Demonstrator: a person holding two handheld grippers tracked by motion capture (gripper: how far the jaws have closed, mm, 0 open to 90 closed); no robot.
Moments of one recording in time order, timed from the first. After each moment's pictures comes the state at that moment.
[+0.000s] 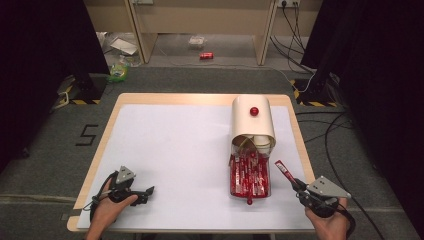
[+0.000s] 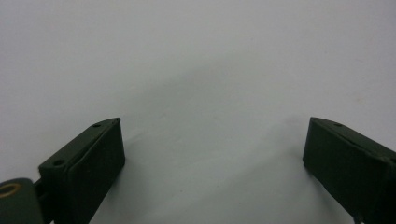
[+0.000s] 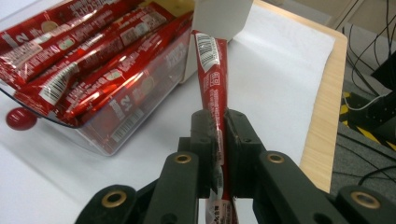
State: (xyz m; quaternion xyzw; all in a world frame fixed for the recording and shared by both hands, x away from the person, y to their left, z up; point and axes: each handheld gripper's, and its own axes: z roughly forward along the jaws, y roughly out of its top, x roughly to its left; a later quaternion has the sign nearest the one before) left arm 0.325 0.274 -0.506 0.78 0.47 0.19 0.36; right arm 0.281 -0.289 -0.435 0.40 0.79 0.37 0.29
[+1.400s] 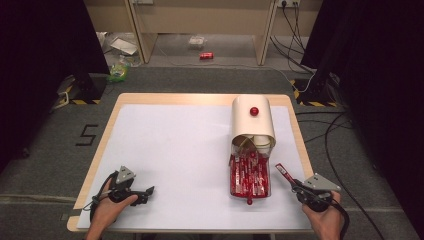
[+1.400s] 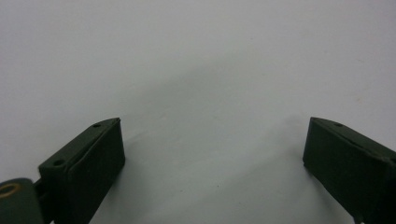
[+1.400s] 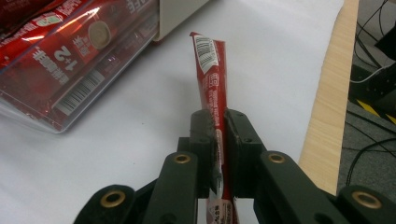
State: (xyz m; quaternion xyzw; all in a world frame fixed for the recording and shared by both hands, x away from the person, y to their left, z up) left arm 0.325 0.274 -0.506 0.78 0.47 0.19 0.36; right arm 0.304 -0.296 -0.464 0.42 0.80 0.32 0.27
